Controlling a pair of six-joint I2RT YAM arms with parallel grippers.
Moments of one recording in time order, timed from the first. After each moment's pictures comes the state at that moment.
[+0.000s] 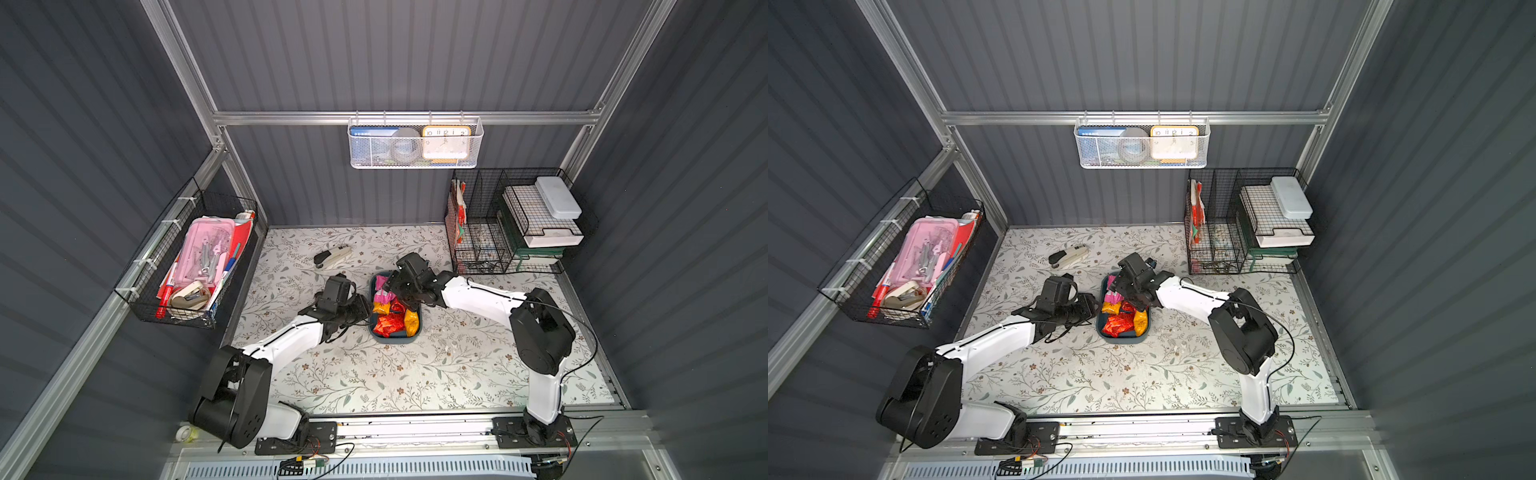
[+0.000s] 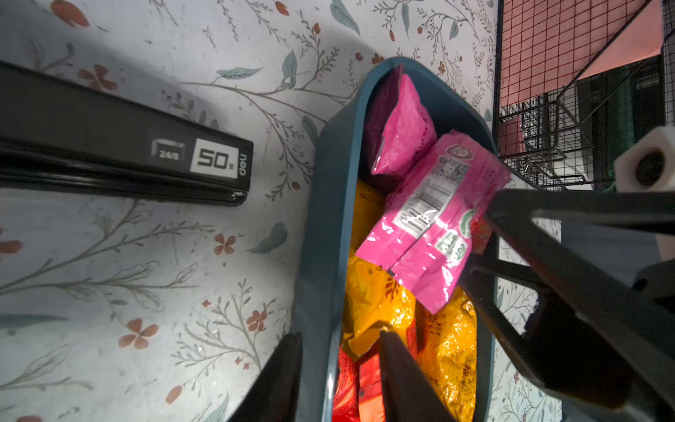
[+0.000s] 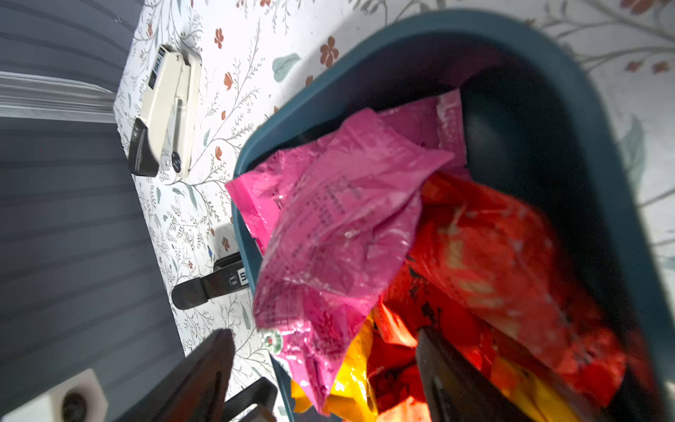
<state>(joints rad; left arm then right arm) -0.42 1.42 0.72 -0.12 0.25 -0.71 0.74 1.94 1.41 -0.32 -0.03 1.22</state>
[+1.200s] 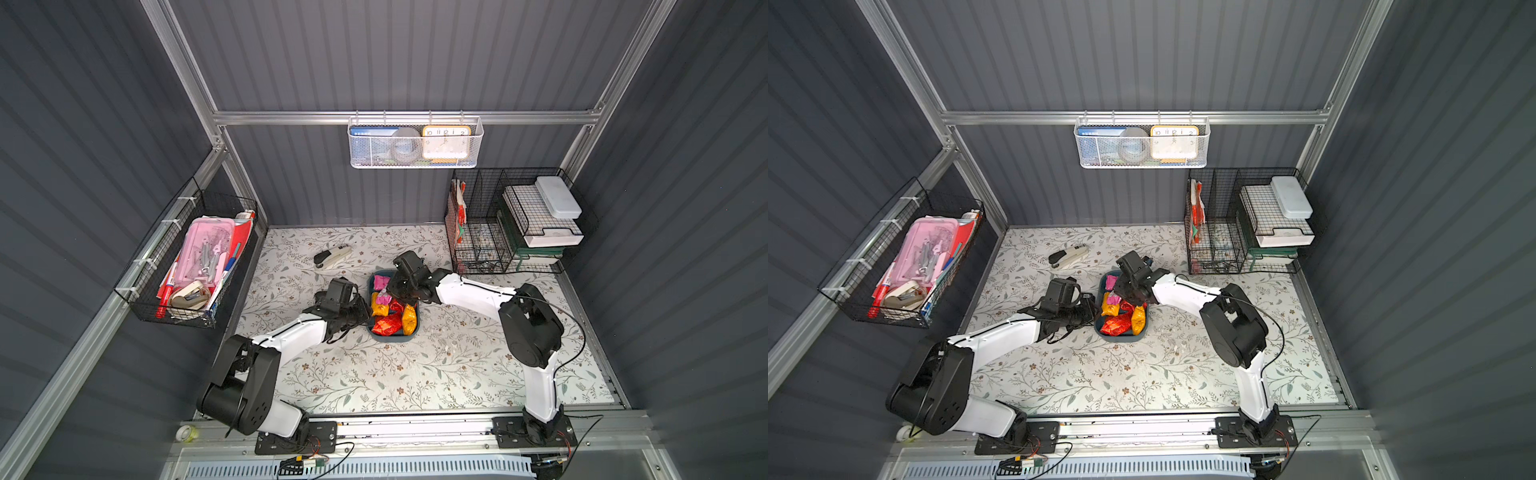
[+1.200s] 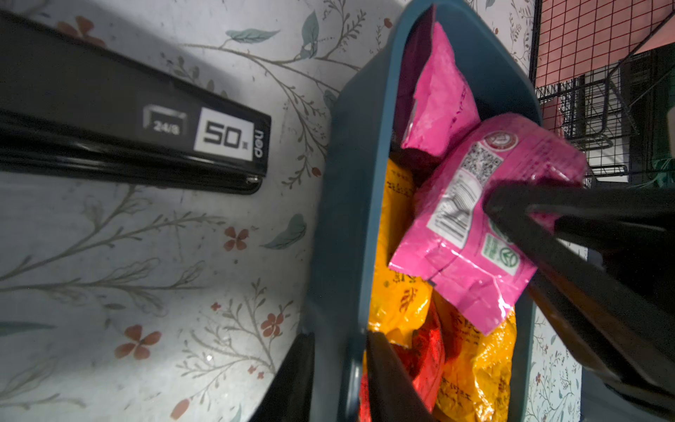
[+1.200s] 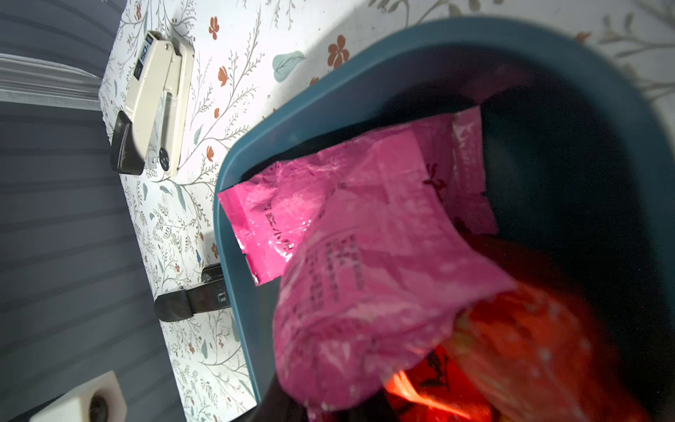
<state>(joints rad) -0.42 1.48 0.72 -0.10 0.25 -0.70 0.72 2.02 1.47 -0.32 -0.07 1.16</state>
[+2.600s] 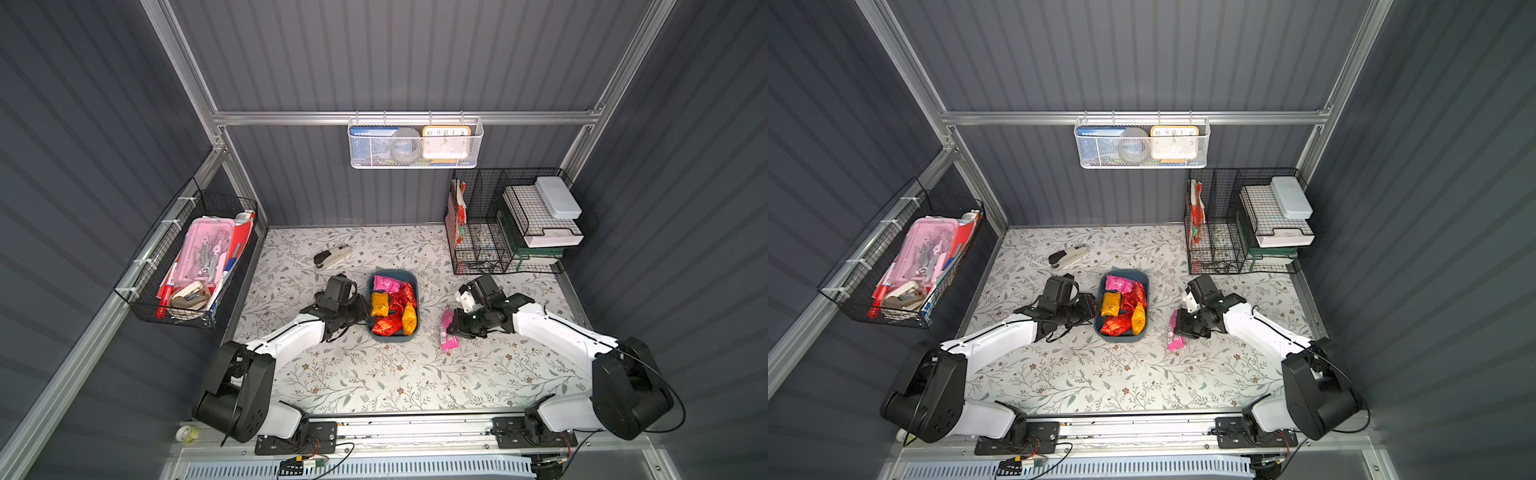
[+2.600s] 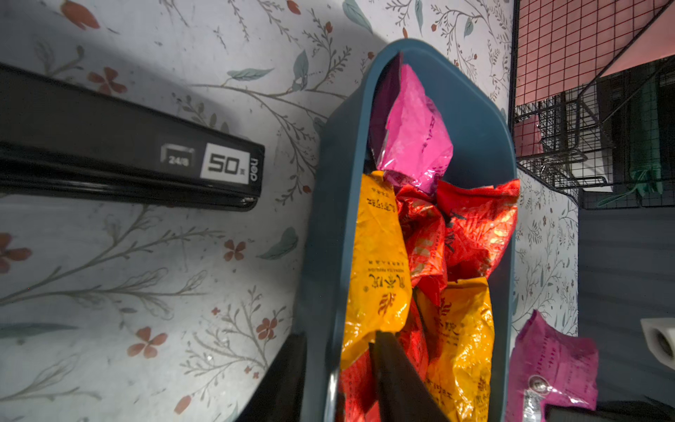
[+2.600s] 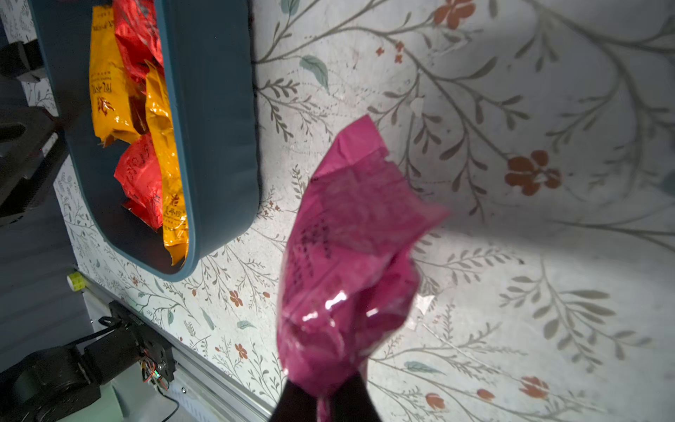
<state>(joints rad) -0.42 1.43 0.73 -0.12 0.22 -0.70 0.44 1.42 0.84 -0.56 -0.40 0.55</state>
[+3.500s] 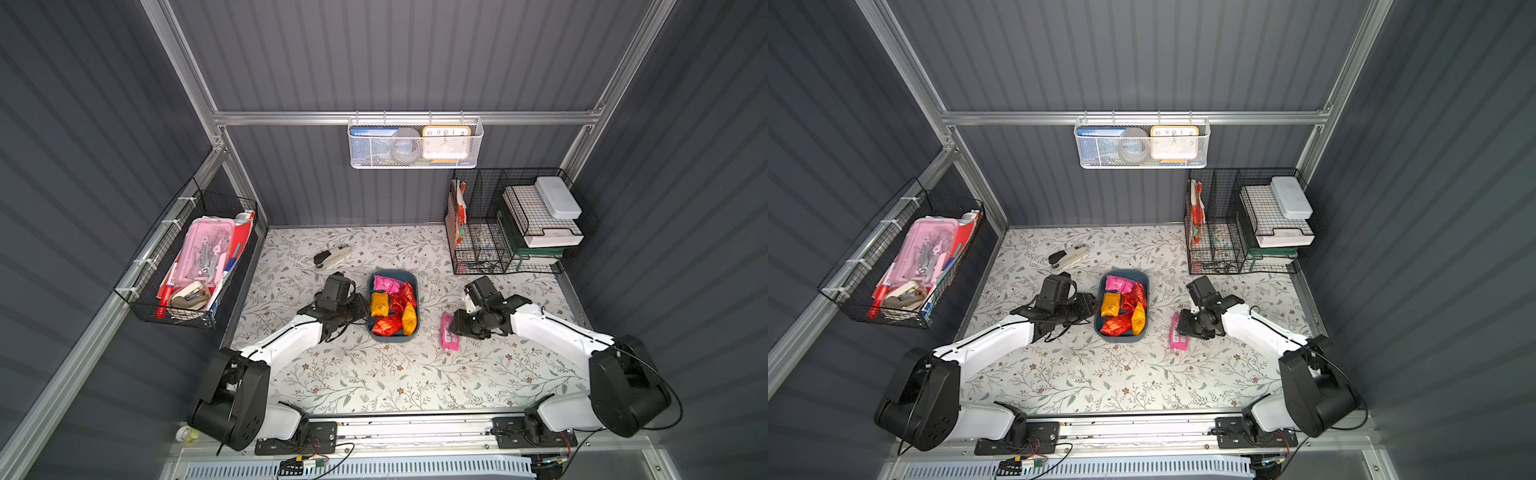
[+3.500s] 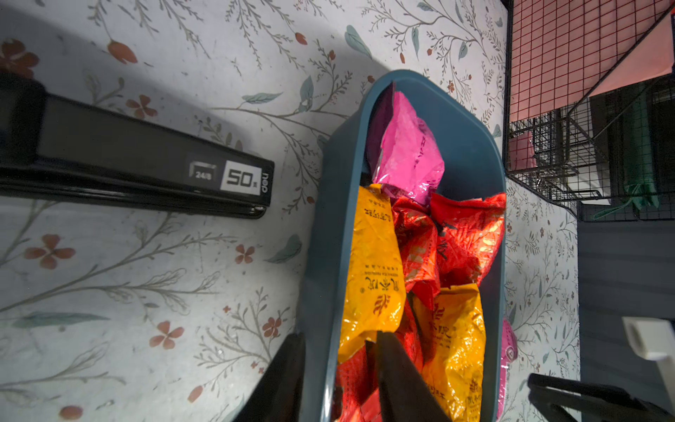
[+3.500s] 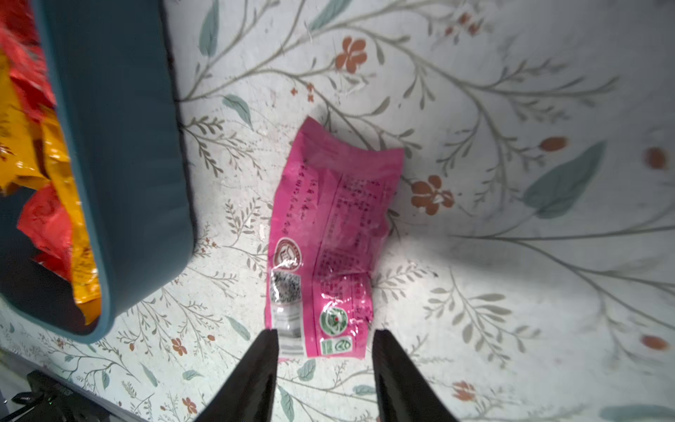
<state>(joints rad) -0.42 1.40 0.74 -0.15 0.19 -0.71 0.46 1.39 0.85 -0.60 -0.16 0.59</state>
